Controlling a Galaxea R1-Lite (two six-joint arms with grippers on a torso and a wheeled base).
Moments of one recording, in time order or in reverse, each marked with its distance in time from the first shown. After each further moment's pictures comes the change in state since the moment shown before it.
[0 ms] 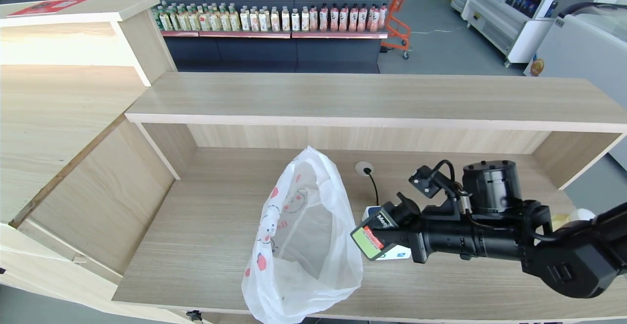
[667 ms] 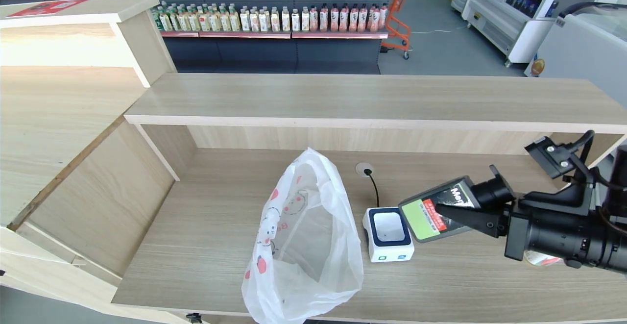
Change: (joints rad) left arm 0.001 0.000 0.000 0.000 0.000 0.000; right arm -0.145 -0.429 0.188 -0.006 0.114 0.185
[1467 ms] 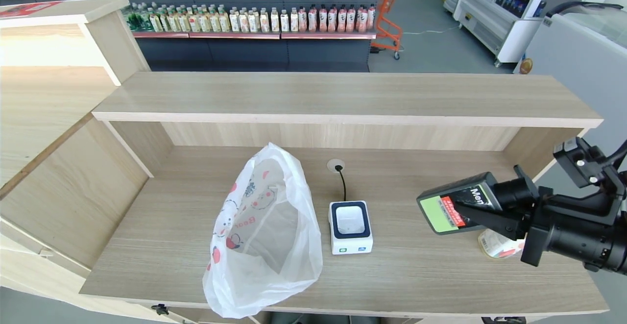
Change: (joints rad) left arm -0.001 0.000 0.000 0.000 0.000 0.002; right arm -0.094 -0.050 0.071 -0.082 0.002 -0.205
